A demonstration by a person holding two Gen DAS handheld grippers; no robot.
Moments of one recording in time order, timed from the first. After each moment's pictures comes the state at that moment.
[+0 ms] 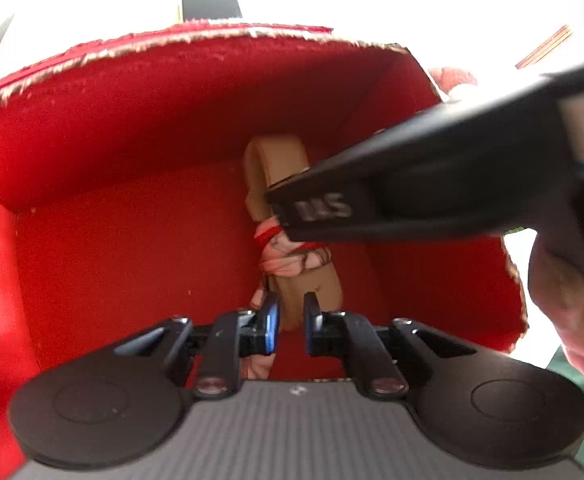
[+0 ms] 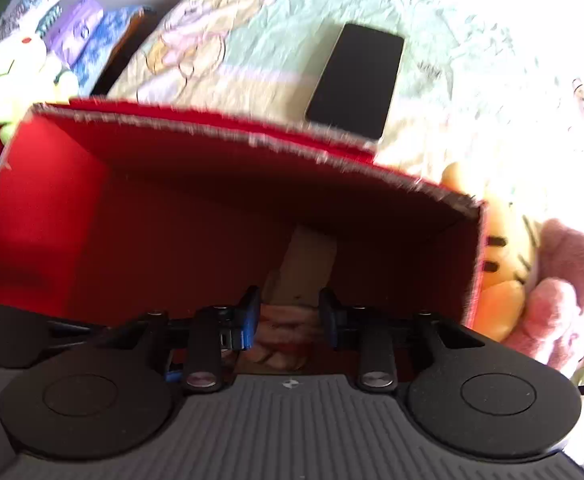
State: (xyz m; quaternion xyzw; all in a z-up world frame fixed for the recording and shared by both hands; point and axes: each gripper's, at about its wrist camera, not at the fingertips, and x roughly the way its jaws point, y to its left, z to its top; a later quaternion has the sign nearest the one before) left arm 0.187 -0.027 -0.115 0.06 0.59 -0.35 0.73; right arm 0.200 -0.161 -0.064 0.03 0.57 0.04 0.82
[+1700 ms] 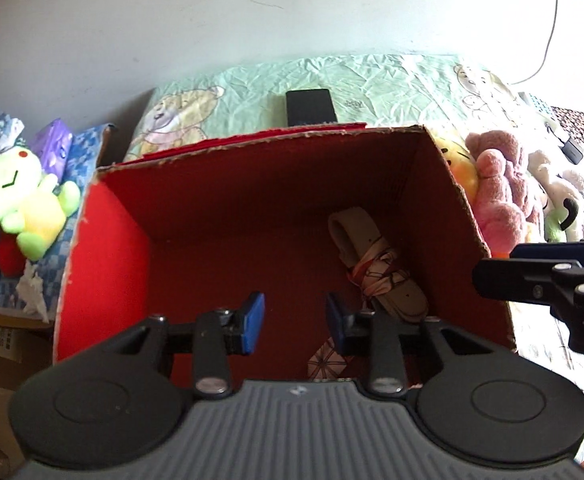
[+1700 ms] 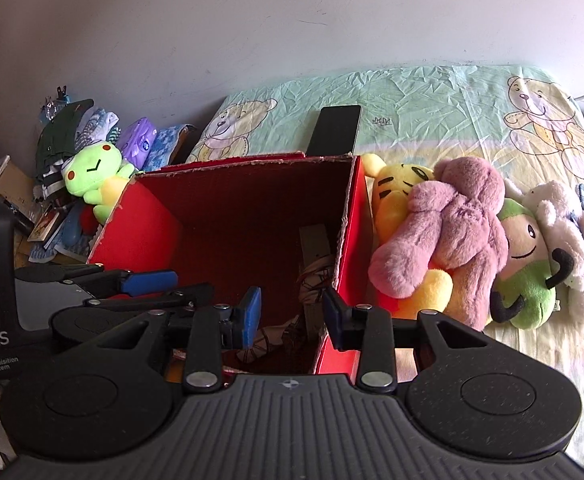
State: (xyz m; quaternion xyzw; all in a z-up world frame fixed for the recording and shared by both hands) left arm 0.107 -0.049 -0.043 0.12 0.47 -0.14 0.86; right arm 0.056 -0.223 -0.013 0.15 0.45 0.08 0.88
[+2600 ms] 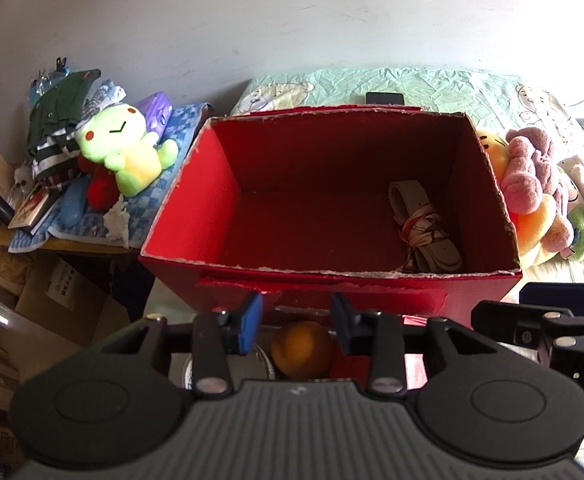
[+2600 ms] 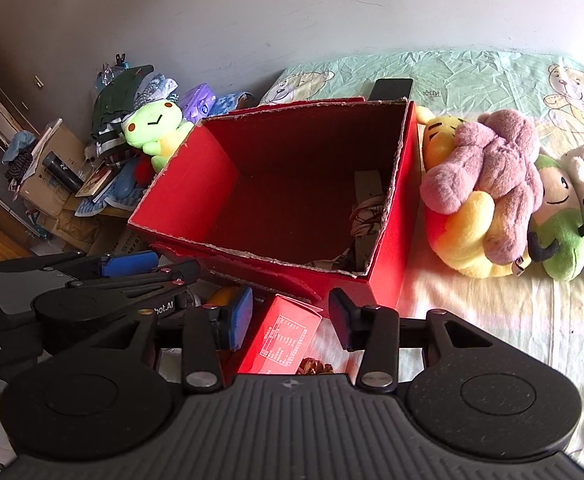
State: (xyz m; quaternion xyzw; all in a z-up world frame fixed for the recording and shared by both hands) left arm -0.007 -0.027 -0.004 0.11 0.45 -0.01 0.89; right arm 0.000 -0.205 -0.028 0.16 0.45 0.15 0.87
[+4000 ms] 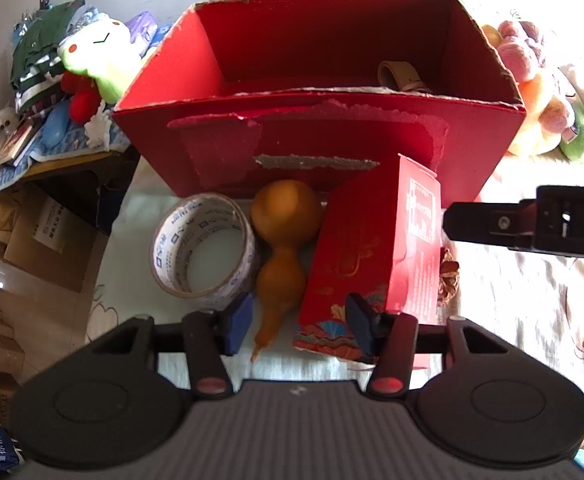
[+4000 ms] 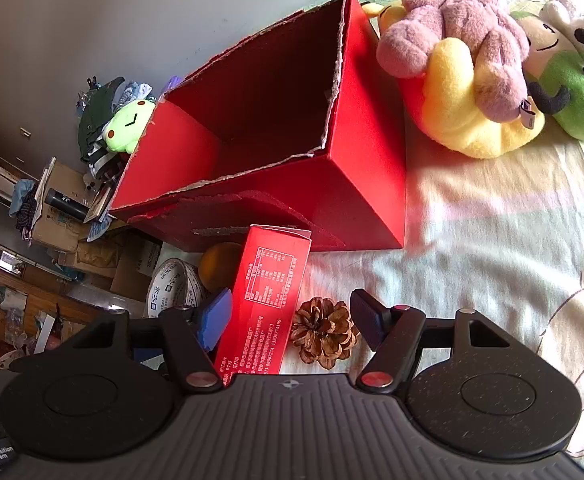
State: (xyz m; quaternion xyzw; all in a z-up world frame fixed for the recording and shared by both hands) left arm -0.056 -0.021 -0.062 0.10 0.53 -0.02 0.84; right arm -0.023 -0.217 -0.090 0.28 0.48 0.13 0.82
